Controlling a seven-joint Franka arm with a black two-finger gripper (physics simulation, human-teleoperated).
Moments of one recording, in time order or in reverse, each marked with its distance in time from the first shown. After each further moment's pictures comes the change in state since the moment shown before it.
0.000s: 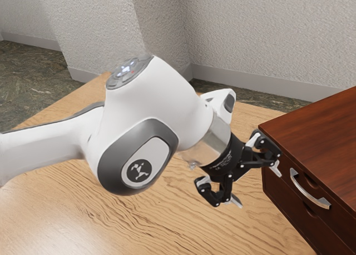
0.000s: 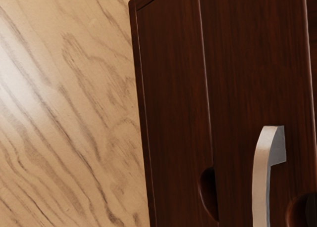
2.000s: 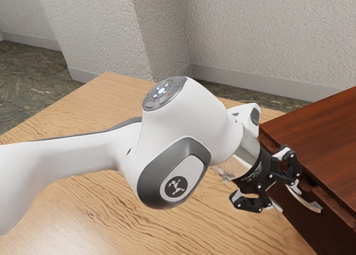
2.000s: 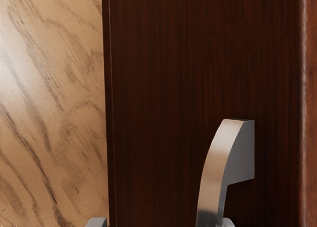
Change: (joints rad) arm -0.010 0.132 -0.031 0.039 0.007 0.127 -0.087
